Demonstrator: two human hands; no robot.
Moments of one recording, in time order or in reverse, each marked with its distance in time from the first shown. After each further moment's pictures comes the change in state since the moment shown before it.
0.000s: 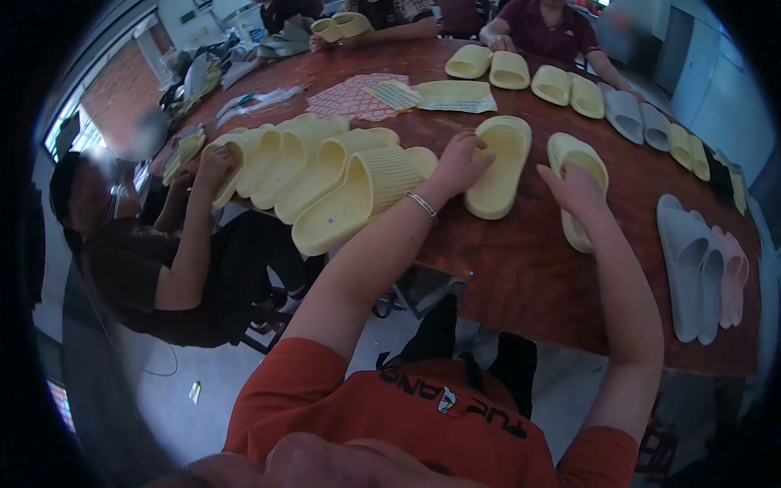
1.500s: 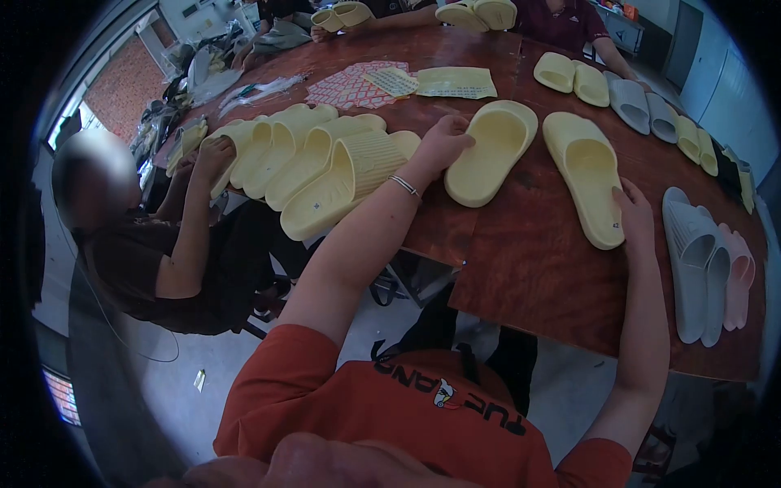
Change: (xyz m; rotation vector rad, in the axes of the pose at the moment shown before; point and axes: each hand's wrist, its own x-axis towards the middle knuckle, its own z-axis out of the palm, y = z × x) left_hand 0.007 0.005 -0.015 -0.347 -0.113 -0.459; right_hand -0.030 0.109 -0.011 0.947 0.213 0.193
